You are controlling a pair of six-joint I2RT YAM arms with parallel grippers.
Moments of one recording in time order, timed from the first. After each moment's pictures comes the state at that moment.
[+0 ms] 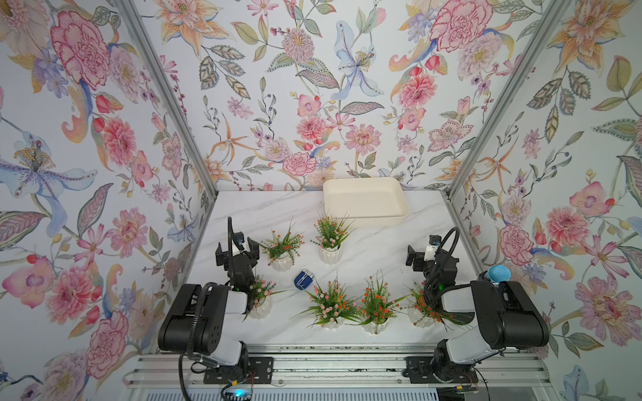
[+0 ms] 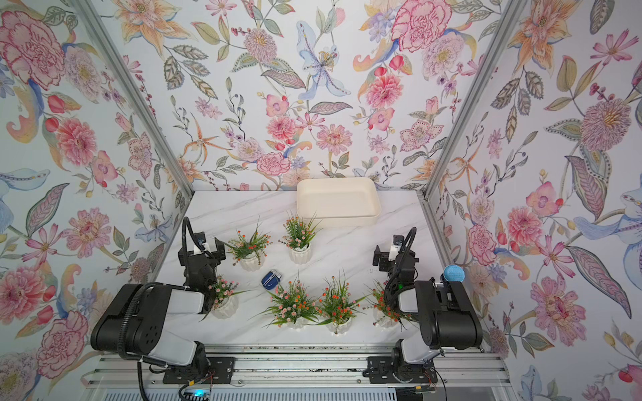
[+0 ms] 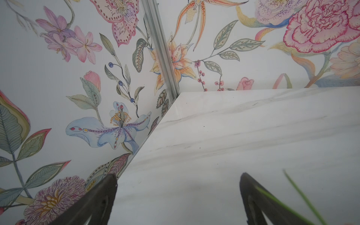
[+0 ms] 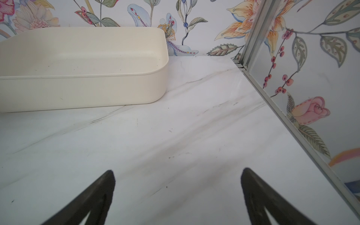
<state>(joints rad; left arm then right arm) -0.08 1.52 0.30 1.12 -0.50 0.18 0.02 1.54 0.30 0.96 0.05 -0.02</state>
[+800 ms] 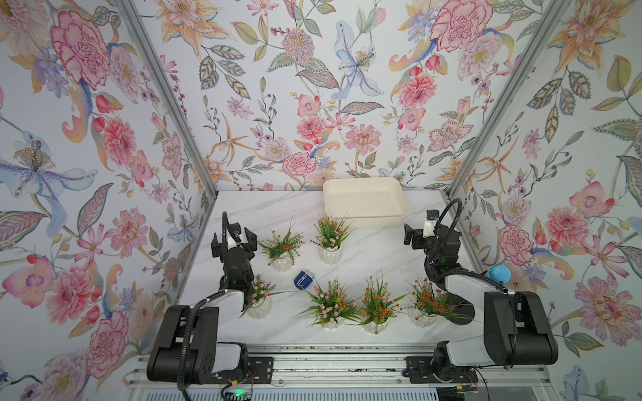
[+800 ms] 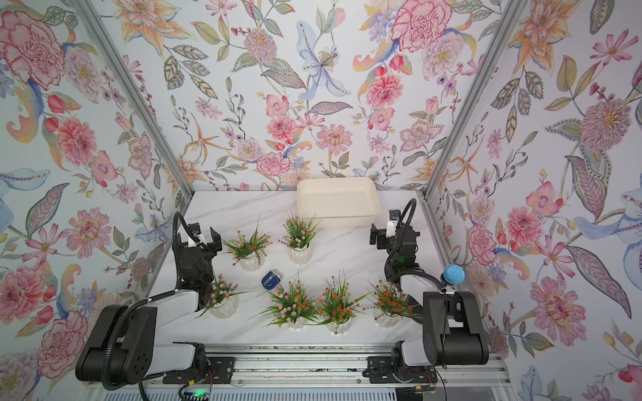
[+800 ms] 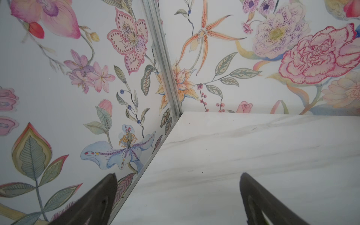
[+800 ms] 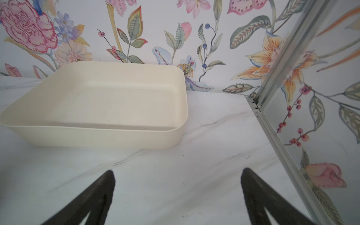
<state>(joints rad) -0.09 1.33 0.40 0.91 -0.50 0.20 0.05 1.43 0.63 0.56 -0.04 -0.07</state>
